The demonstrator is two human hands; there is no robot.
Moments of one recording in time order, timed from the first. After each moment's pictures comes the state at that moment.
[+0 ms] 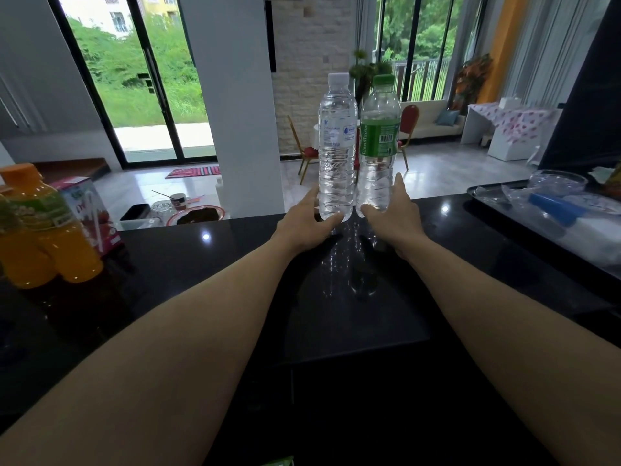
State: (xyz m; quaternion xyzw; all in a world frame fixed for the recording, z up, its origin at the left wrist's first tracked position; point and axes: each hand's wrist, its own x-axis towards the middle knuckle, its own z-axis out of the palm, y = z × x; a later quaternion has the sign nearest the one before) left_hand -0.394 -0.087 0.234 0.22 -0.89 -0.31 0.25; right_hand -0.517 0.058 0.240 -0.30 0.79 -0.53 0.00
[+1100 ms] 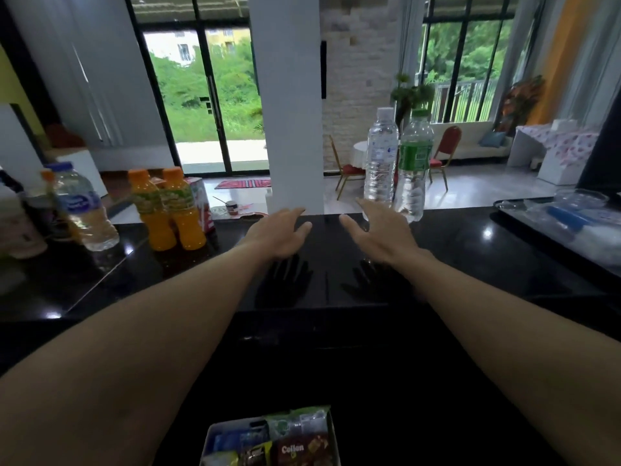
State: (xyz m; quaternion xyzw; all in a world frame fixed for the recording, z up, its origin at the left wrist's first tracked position) left_hand -0.225 -0.073 0.285 0.31 -0.94 -0.07 0.15; right_hand -0.396 0.075 0.265 -0.50 0.80 -0.30 -0.09
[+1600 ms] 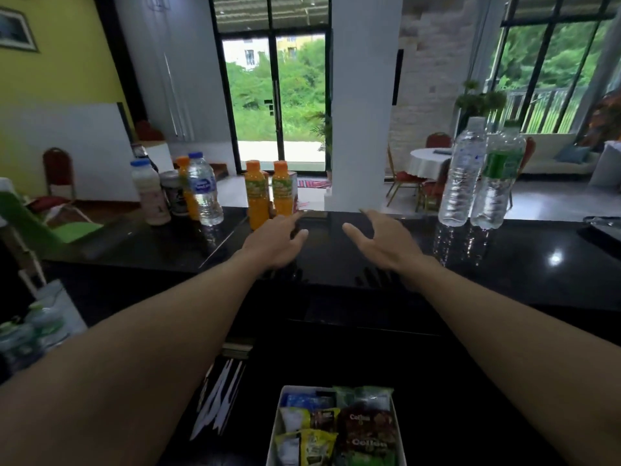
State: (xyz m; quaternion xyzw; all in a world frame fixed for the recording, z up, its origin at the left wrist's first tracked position) left_hand -0.042 -0.083 0.286 0.41 -0.89 -0.08 0.19; right_hand -0.251 0.036 0.275 -0.57 0.75 -0.32 -0.02
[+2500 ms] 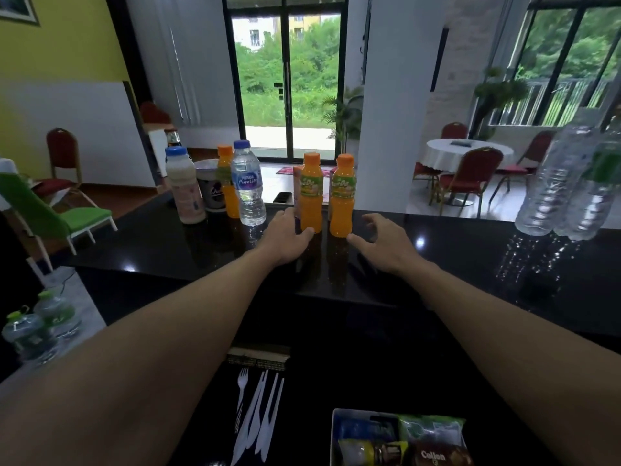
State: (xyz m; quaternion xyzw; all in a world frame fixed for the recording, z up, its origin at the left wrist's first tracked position) left_hand 0.019 -0.201 0.266 0.43 -0.83 -0.24 0.27; right_hand -0.166 -0.086 0.258 -0.54 0.76 -0.35 0.09
